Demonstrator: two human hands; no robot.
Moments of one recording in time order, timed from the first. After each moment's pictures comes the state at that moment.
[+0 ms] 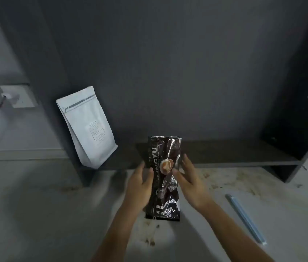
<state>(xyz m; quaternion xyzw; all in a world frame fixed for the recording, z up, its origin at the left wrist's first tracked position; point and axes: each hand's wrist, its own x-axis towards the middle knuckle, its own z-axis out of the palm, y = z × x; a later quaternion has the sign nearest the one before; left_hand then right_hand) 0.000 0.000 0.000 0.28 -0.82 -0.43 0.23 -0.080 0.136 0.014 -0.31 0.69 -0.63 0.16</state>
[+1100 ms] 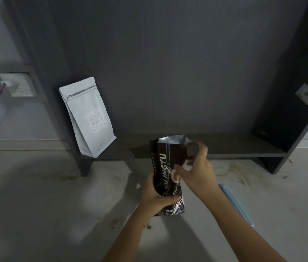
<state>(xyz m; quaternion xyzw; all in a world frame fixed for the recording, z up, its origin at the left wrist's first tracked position) 0.012 0.043 -0.063 0.20 -0.73 -0.63 0.17 -0.060 0.160 0.046 -0.27 0.84 -0.48 -0.02</state>
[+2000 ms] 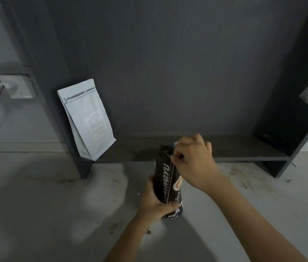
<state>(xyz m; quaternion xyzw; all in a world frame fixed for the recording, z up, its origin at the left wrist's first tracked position) 0.007 0.043 -0.072 0.21 -0.74 -0.60 0.20 -0.060 0.150 0.102 -0.43 0.85 -0.28 -0.08</state>
